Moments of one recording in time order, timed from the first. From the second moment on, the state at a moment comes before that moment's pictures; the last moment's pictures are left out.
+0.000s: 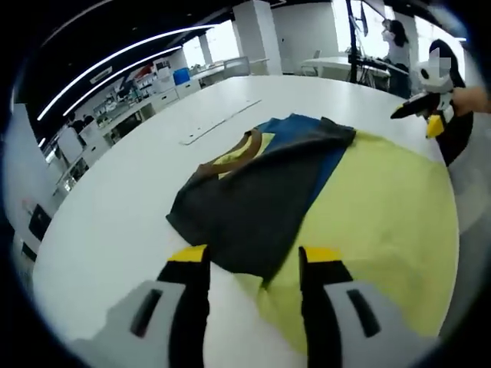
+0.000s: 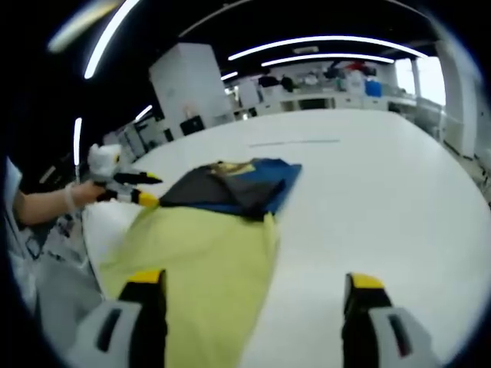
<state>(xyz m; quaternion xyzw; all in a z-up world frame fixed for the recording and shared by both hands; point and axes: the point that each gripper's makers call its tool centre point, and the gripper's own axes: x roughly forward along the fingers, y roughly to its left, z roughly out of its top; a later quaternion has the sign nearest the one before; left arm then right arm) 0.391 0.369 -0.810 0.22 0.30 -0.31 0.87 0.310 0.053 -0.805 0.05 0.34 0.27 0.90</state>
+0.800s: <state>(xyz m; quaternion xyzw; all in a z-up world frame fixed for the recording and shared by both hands) 0.392 0.371 -0.831 0.32 0.28 -0.31 0.85 0.300 0.053 -0.811 0.05 0.35 0.26 0.90</state>
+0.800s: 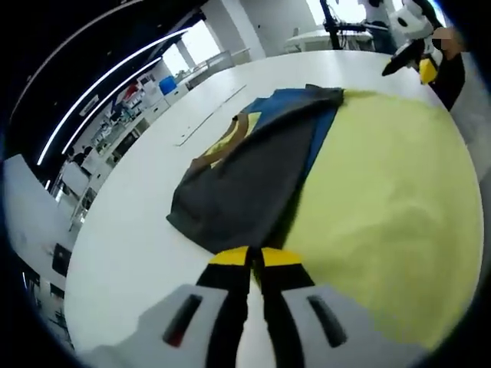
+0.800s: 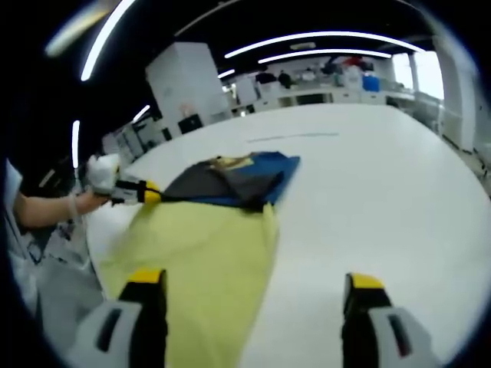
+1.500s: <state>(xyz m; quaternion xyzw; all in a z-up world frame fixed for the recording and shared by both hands) 0.383 0.420 -0.838 0.30 0.28 -0.26 0.87 0.298 0.056 -0.812 0.06 0.36 0.27 0.89</state>
